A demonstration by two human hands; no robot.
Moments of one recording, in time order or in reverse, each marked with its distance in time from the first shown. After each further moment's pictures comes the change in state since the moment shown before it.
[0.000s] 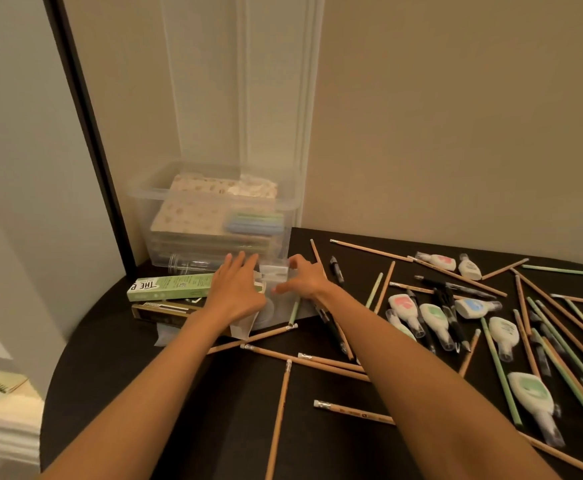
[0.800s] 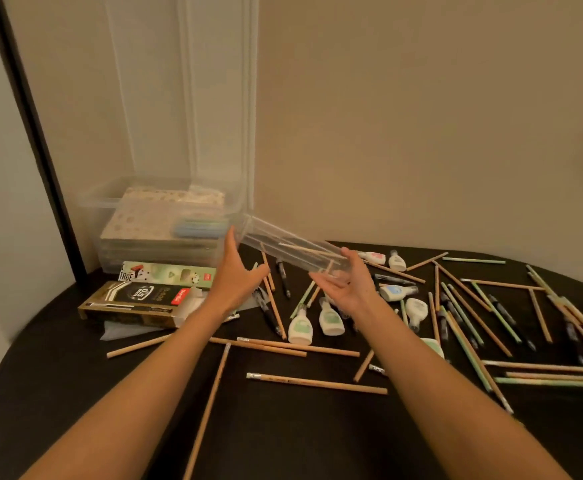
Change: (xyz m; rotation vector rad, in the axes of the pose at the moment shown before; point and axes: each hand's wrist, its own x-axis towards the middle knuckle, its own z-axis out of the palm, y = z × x) left_hand -0.029 0.096 0.001 -0.774 0.193 0.088; right_hand -0.125 0.062 -0.105 1.687 0.301 0.248
